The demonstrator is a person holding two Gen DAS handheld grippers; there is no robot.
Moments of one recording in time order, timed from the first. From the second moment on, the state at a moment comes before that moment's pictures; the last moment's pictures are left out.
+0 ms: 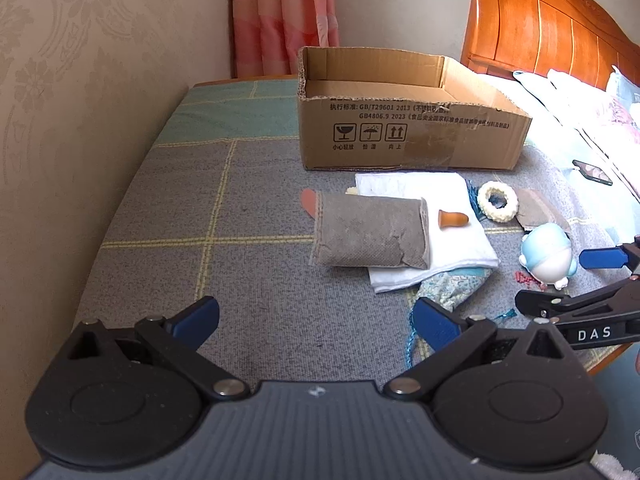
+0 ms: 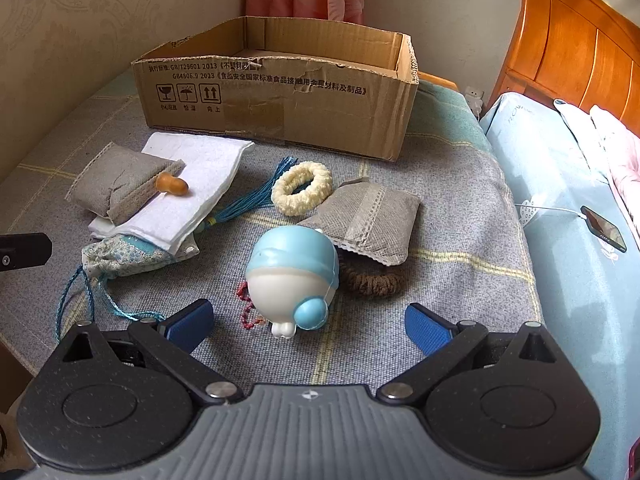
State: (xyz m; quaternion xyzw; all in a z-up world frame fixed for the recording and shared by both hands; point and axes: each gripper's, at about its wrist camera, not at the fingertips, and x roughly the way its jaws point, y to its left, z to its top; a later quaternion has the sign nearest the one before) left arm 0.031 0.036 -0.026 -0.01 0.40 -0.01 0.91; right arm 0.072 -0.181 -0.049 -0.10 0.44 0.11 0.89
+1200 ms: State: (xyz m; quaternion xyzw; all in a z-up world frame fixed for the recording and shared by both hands) left arm 0.091 -0.012 -0.015 0.03 0.37 -0.13 0.92; right arm 0.069 -0.191 -0.059 -0.09 0.39 0.16 0.90
